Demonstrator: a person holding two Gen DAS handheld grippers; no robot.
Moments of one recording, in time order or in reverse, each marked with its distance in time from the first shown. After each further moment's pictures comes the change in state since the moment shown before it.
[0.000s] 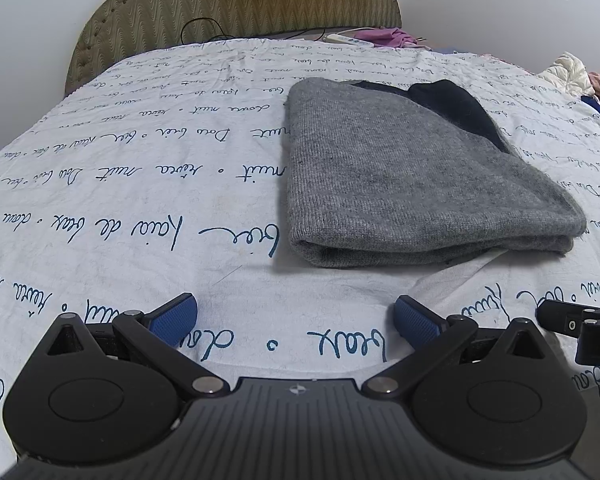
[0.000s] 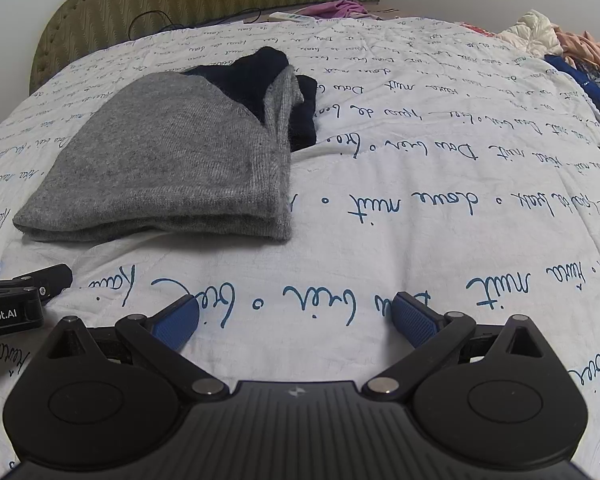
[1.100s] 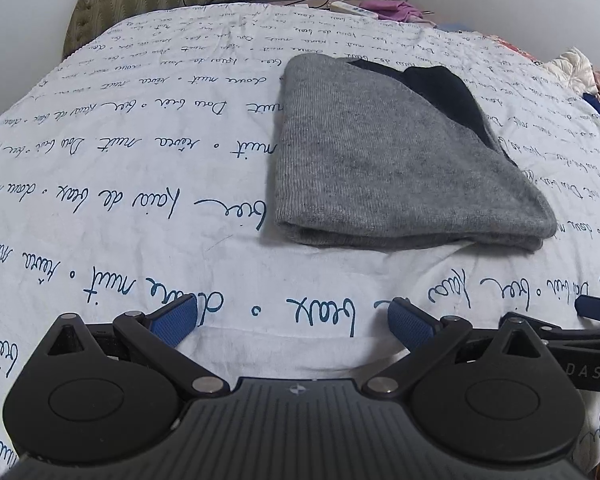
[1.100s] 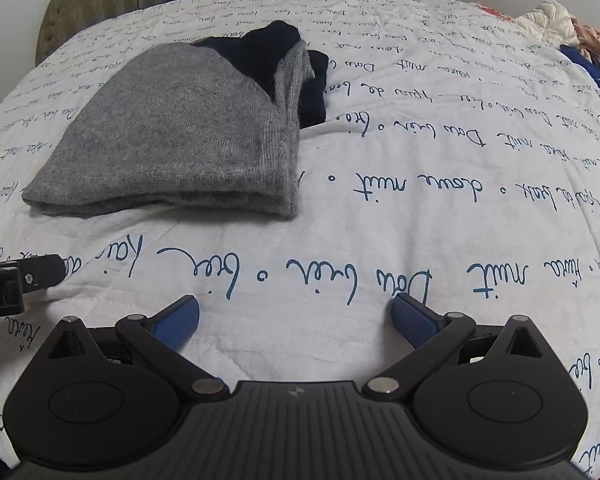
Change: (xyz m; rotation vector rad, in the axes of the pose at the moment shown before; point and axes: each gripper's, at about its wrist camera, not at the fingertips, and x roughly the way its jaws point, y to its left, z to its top) left arm -0.019 -0.006 0.011 -0.061 0.142 -0.023; right arm -0.002 0.002 0.005 -0.033 0.096 0.010
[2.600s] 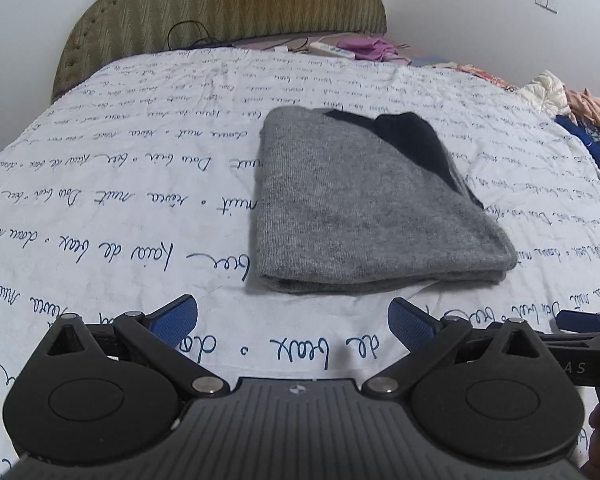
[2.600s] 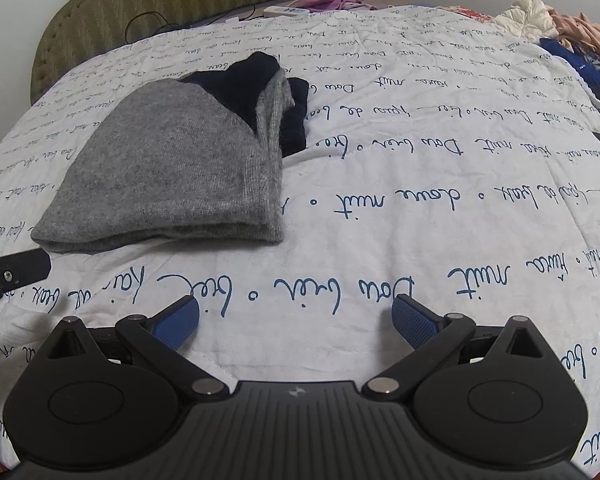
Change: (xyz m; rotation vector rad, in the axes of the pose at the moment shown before) left arm -0.028 -0.006 0.009 0.028 -0.118 -0.047; right arm -0.016 -0.012 0.000 0.081 -0.059 0.021
